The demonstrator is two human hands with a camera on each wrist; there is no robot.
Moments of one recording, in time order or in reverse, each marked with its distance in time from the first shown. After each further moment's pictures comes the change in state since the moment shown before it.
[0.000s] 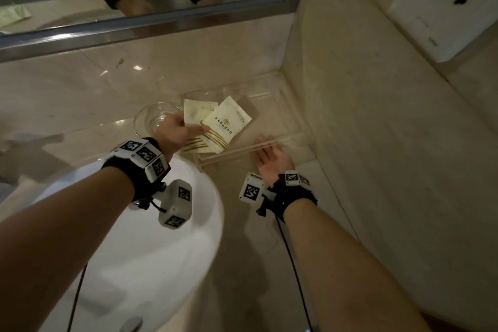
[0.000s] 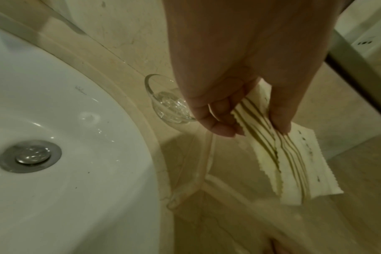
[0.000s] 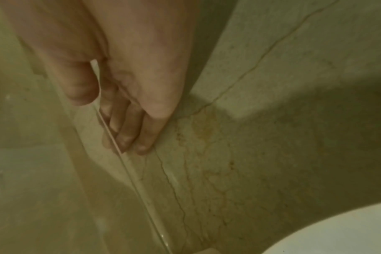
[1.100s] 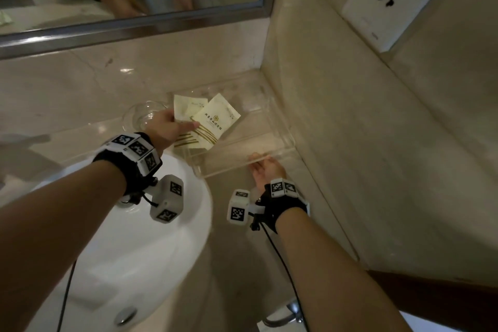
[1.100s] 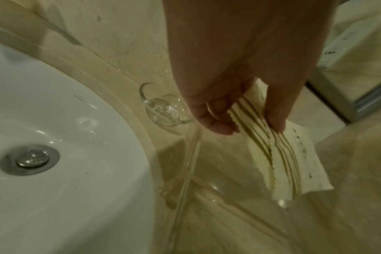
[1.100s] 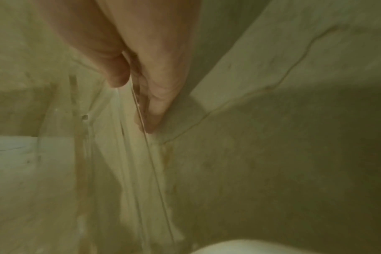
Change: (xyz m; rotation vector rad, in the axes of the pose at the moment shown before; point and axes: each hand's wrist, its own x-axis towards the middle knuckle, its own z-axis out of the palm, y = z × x) left_hand -0.025 0.006 0.003 0.027 -0.021 0.054; right_hand -0.040 0.008 -0.029 -0.047 0.158 -0.143
